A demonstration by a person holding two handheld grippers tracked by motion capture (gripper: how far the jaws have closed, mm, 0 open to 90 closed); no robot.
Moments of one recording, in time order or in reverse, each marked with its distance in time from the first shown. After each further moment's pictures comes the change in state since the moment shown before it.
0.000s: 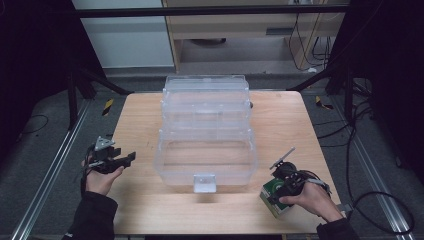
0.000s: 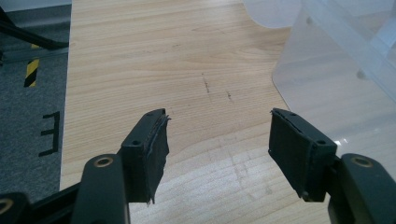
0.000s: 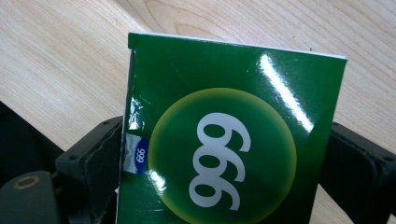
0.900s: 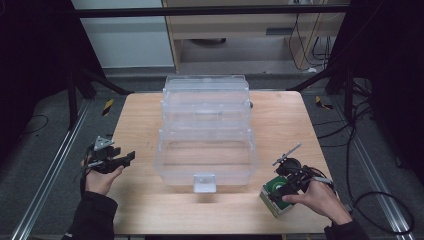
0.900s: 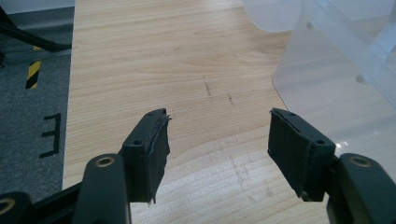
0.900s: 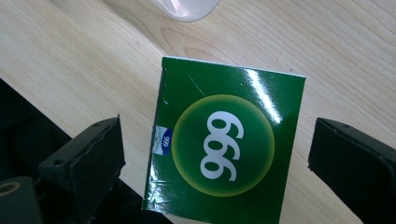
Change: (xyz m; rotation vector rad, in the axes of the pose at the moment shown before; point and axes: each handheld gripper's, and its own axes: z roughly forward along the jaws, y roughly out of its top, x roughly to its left) left arm 0.001 0.001 -0.001 -0.008 0.003 -0.002; right arm 0.007 -0.001 -0.031 -0.078 -0.018 -0.020
